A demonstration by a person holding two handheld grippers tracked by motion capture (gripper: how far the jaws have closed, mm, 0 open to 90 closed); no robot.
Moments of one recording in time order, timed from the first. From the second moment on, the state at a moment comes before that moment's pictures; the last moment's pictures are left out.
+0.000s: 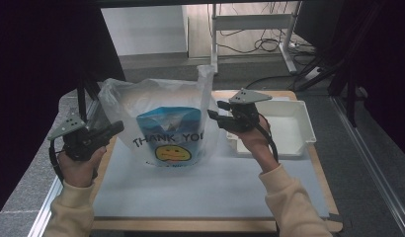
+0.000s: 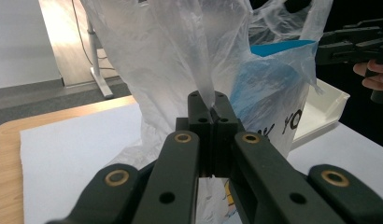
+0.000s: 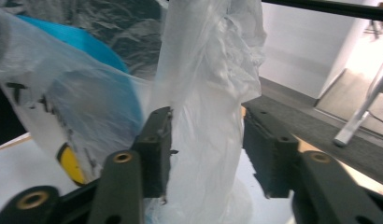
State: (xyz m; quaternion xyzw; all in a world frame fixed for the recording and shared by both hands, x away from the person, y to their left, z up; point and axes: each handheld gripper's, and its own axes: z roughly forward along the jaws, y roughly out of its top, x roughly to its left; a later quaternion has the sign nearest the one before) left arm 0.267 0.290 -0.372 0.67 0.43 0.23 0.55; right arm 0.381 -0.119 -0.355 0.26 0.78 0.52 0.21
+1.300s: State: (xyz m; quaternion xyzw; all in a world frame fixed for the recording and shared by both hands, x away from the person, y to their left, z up) left arm 0.260 0.293 -0.385 0.68 0.44 0.24 0.54; right arm 0.358 -0.133 -0.395 0.25 0.77 0.55 0.22
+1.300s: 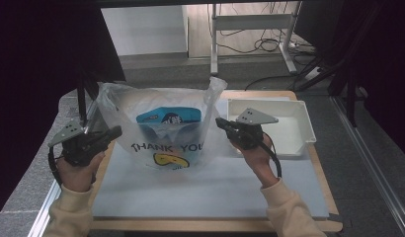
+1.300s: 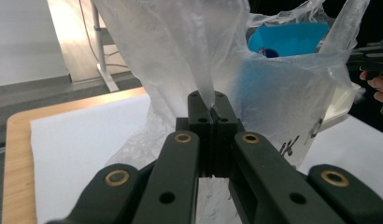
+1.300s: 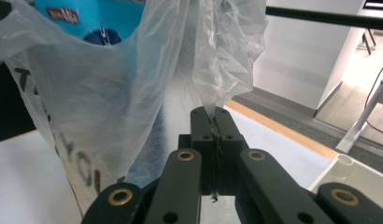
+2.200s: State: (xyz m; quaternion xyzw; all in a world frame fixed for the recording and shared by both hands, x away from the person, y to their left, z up) left arm 0.253 0.292 -0.413 0.69 0.46 0.21 0.52; right arm 0.344 -0.141 -0.436 0.28 0.79 0.51 0.21
